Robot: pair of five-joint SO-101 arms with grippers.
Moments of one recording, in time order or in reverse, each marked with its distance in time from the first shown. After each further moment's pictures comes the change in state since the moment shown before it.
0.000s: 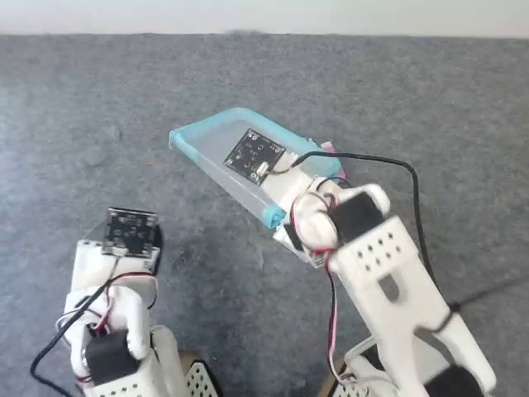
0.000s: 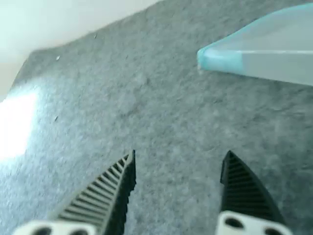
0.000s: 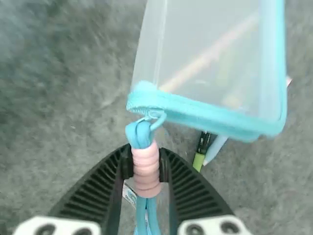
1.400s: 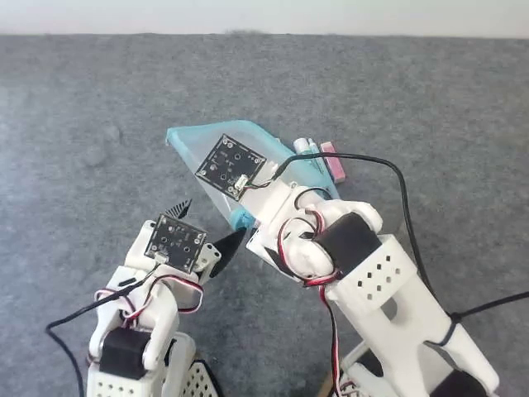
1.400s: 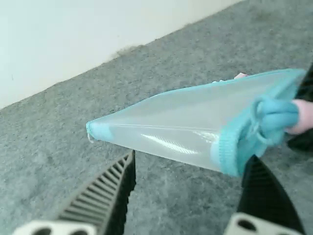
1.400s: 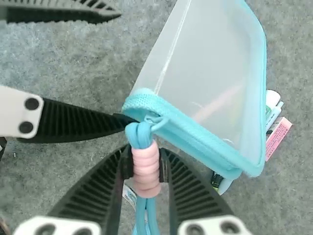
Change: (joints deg) left arm 25.9 0.0 2.9 -7.6 11.3; right arm -8.2 -1.5 -3.8 -1.1 -6.2
